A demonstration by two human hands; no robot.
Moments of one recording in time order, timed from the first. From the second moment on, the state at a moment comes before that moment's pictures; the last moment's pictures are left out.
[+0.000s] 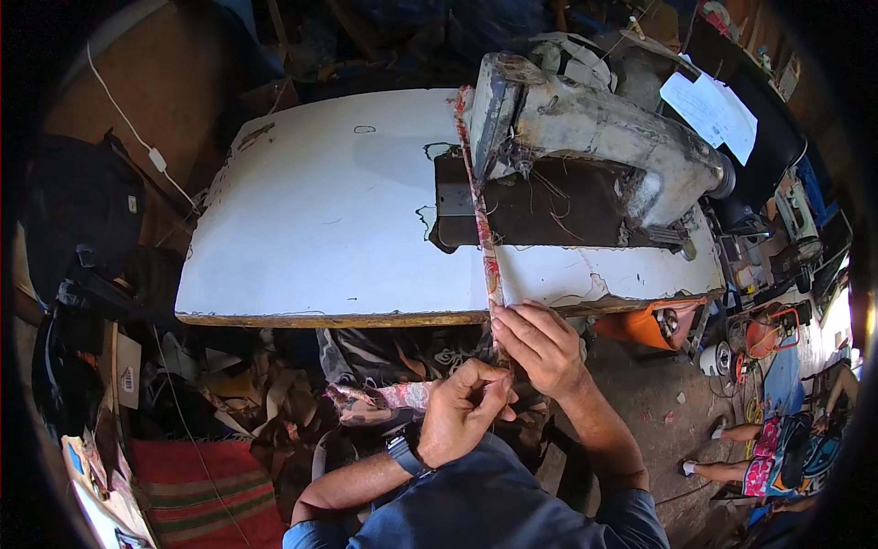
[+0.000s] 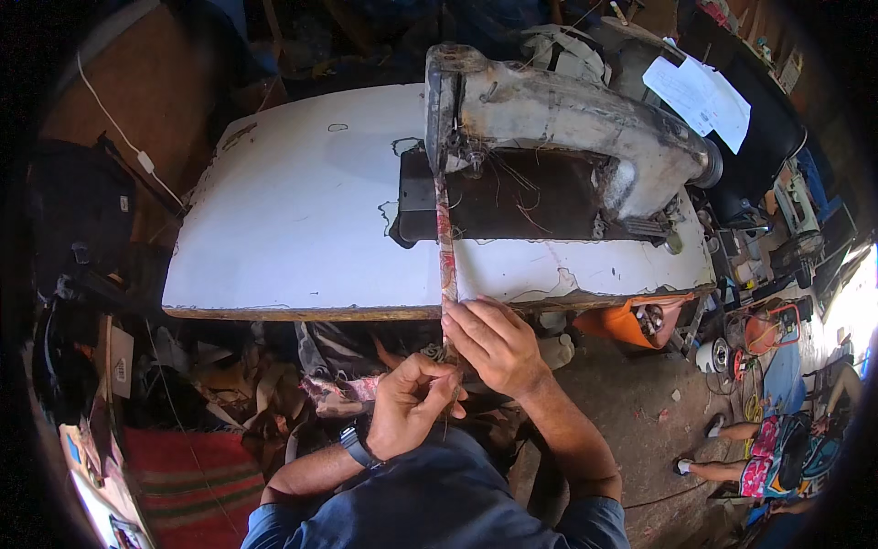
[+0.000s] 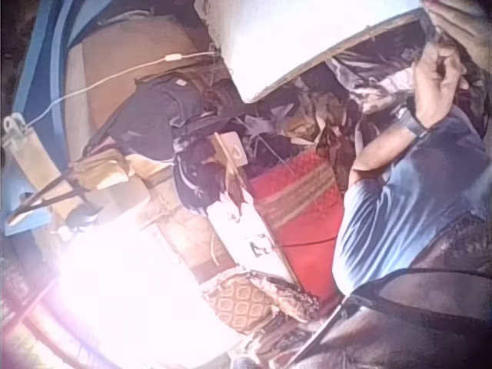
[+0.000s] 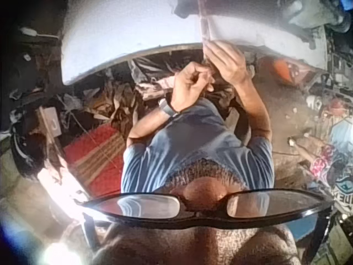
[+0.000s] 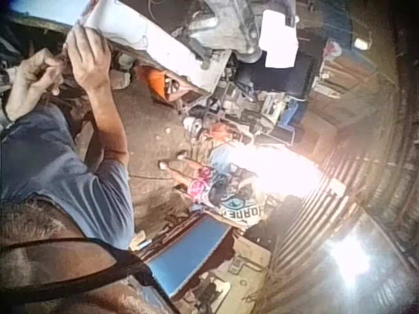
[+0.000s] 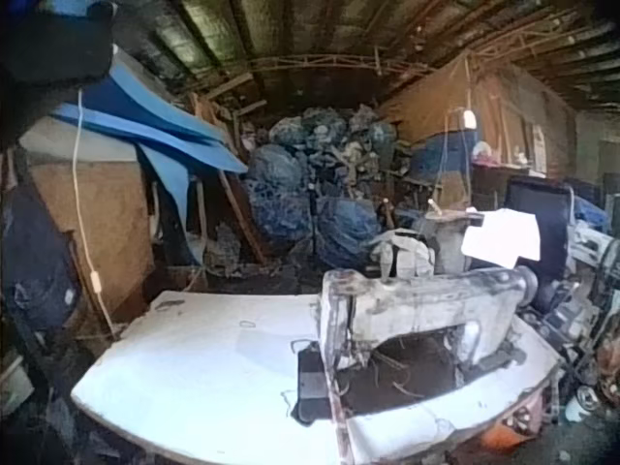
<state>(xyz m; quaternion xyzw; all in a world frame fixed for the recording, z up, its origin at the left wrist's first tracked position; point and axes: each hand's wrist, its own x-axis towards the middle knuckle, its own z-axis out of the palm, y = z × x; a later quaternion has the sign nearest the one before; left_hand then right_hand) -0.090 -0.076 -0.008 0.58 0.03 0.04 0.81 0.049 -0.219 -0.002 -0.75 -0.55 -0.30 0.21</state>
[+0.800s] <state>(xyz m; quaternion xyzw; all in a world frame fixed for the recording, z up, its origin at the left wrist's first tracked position) 0.234 0.065 -0.019 0.95 0.00 0.17 0.26 0.047 -0.232 -0.012 -0.79 -0.49 -0.21 0.31</state>
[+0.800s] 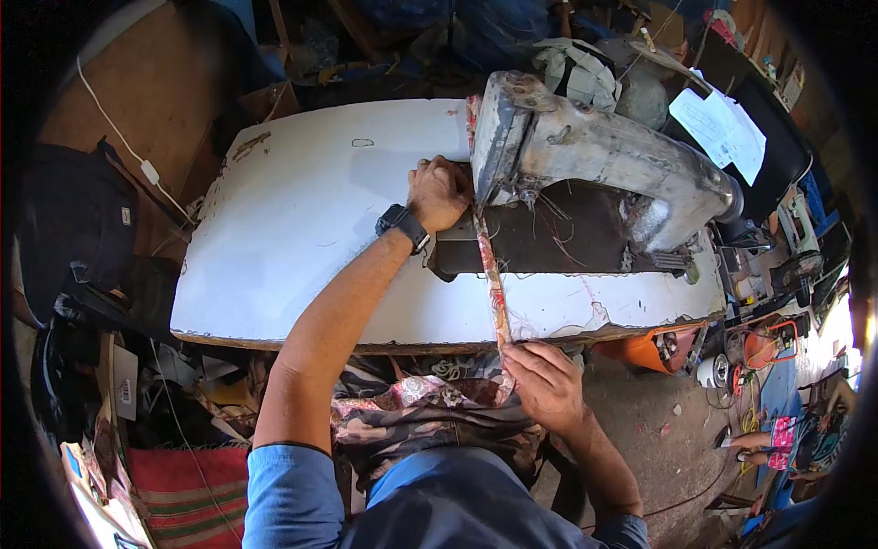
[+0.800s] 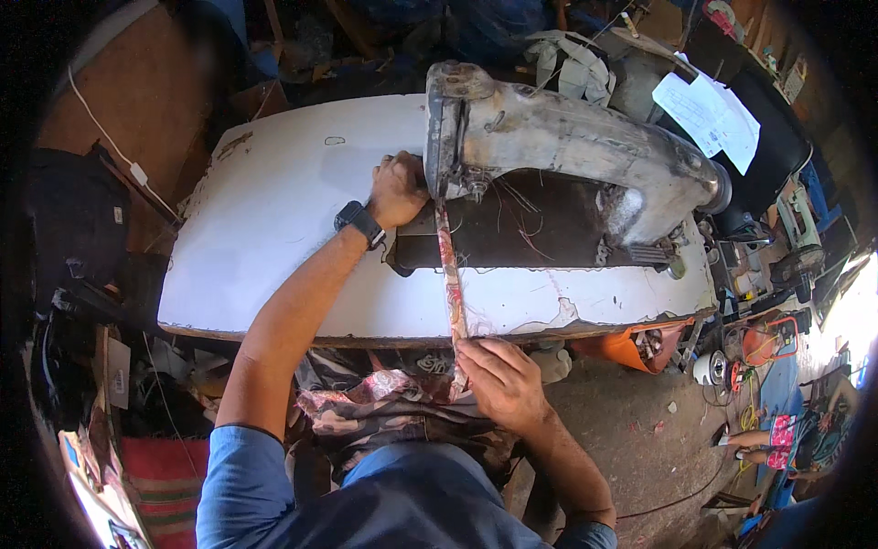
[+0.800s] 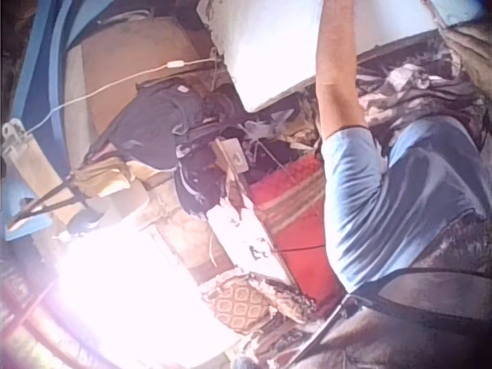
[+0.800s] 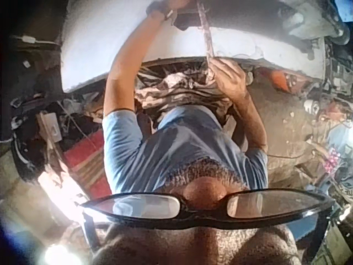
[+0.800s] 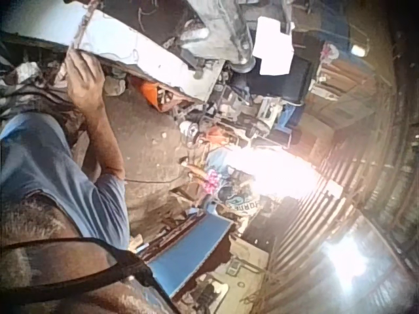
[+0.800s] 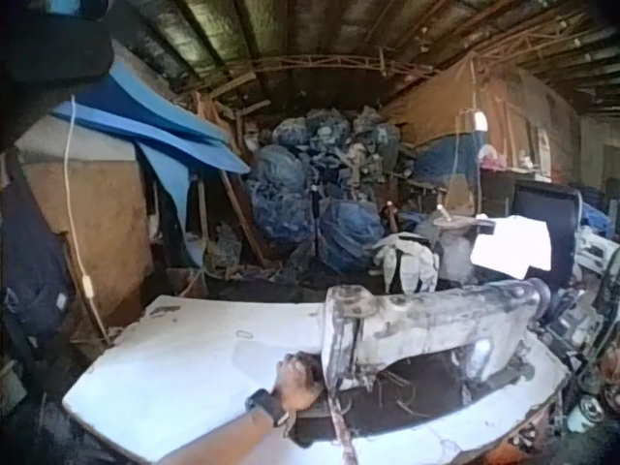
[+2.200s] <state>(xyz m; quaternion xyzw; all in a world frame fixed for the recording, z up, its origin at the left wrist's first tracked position) 0.350 0.106 -0.016 0.95 0.03 0.27 0.12 0.174 -0.179 0.012 -0.84 -0.49 -0.09 0.24</state>
